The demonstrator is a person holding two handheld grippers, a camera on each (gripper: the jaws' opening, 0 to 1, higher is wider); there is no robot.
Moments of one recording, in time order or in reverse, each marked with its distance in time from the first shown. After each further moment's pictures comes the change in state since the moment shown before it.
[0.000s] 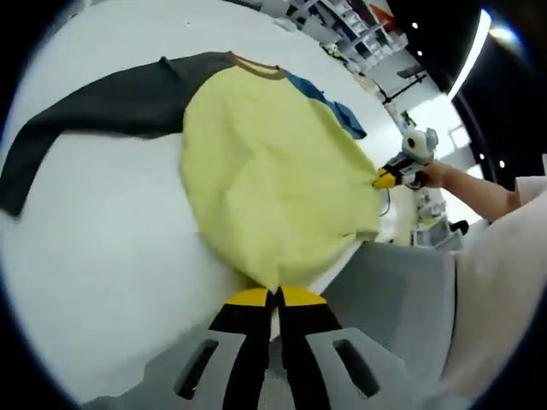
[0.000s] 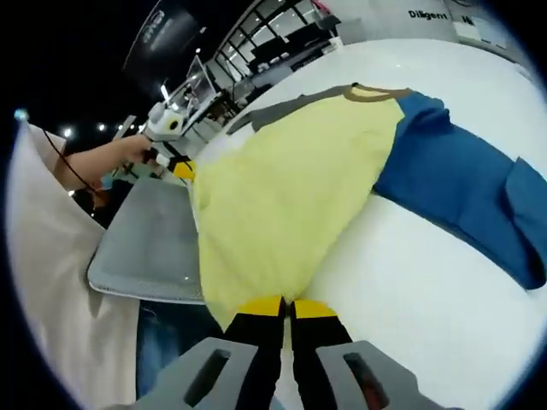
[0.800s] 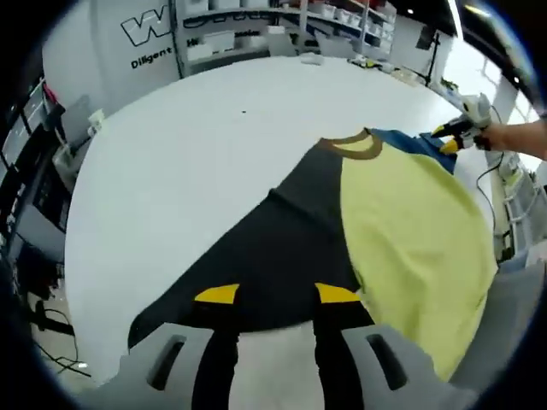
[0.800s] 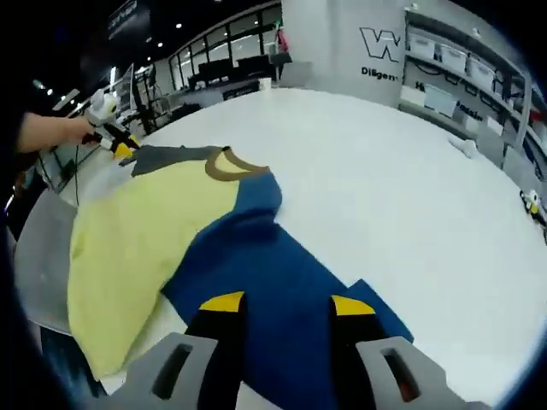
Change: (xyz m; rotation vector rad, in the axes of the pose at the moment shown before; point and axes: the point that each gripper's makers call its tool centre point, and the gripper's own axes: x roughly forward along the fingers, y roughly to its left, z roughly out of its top) left arm -0.023 0.135 0.180 0.312 -0.191 0.457; right arm -0.043 -0.174 0.117 -0.233 -0.102 -0.545
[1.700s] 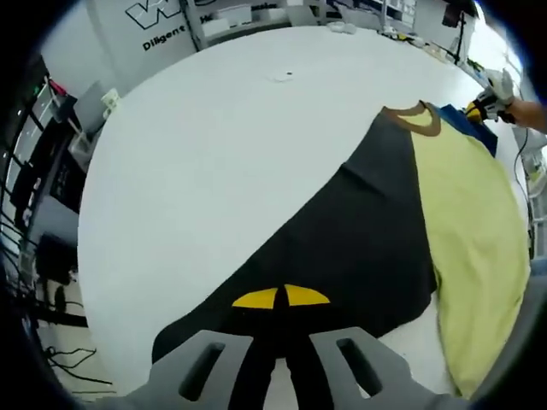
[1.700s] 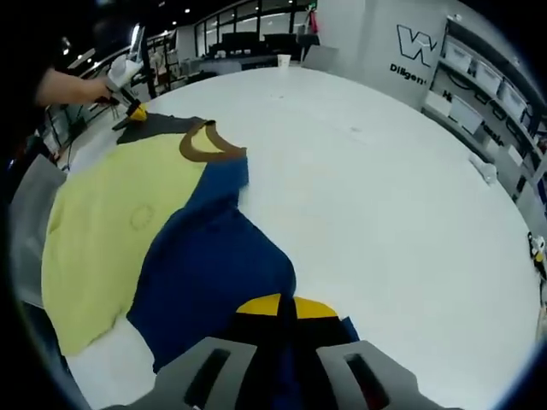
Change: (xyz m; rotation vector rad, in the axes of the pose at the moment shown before) left arm 0.032 0.064 -0.023 -0.058 0.133 0.132; right arm 0.039 -0.042 0.012 -0.058 0.070 0.039
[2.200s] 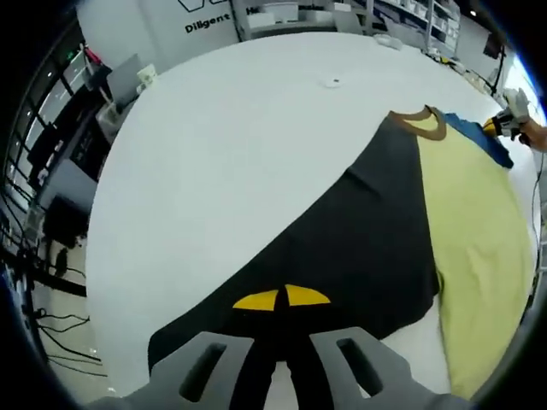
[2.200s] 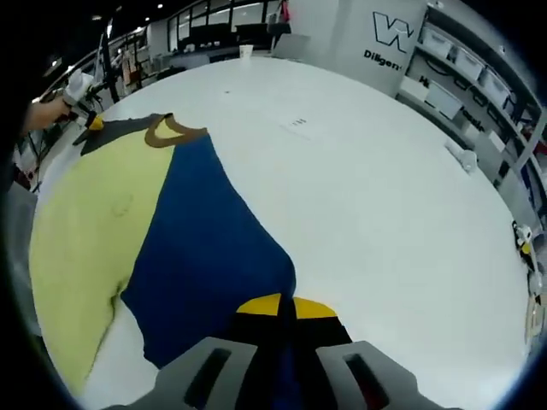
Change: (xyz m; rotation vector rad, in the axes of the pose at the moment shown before) left arm 0.009 0.015 0.016 -0.149 -0.004 0.083; right arm 0.021 -0.076 0.018 0.068 0.063 -0.123
